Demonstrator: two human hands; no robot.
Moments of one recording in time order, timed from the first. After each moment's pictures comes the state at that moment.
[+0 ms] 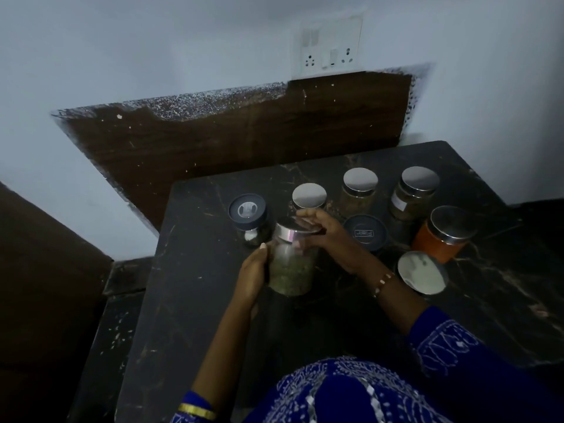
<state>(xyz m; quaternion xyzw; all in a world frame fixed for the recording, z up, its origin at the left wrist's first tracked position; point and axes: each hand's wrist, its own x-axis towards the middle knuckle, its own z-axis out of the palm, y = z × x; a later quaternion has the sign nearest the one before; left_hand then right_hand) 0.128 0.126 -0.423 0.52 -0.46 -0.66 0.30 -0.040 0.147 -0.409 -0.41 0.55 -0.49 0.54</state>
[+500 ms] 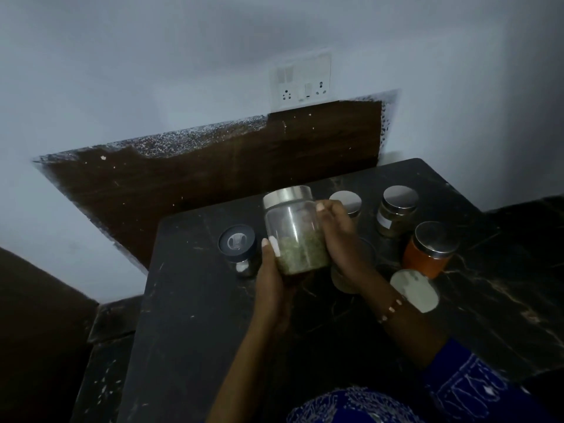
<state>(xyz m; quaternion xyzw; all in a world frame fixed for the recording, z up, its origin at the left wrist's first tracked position) 0.081 0.140 -0.365 0.40 -0.37 -0.76 0.35 -0.036 0.156 -0.348 -0.34 0.57 -0.66 0.35</state>
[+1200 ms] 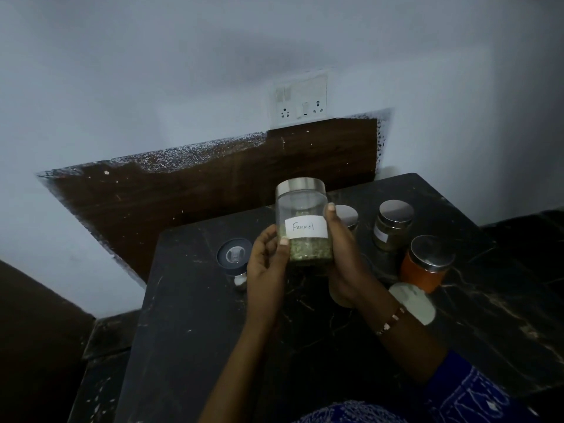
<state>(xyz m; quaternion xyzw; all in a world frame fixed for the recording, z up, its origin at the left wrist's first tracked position) 0.077 0.141 -0.334 0.37 -0.51 -0.64 0.43 -0.039 0.153 -0.346 -0.20 0.50 -0.70 0.47</state>
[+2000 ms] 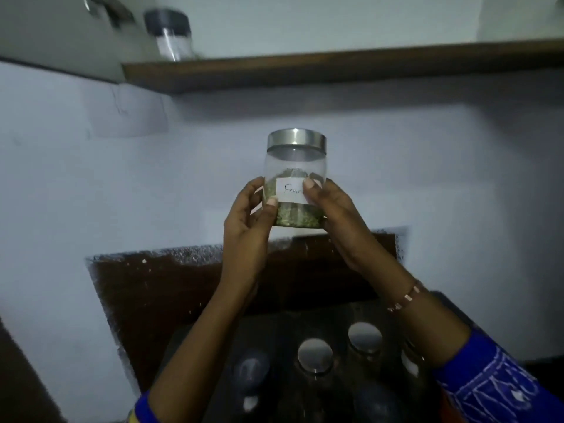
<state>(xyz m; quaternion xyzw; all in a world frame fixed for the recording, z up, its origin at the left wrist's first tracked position) 0.075 0.061 -0.151 0.20 -0.64 -0.44 0.60 -0.052 0.093 -0.142 -0.53 0.43 -0.66 0.30</state>
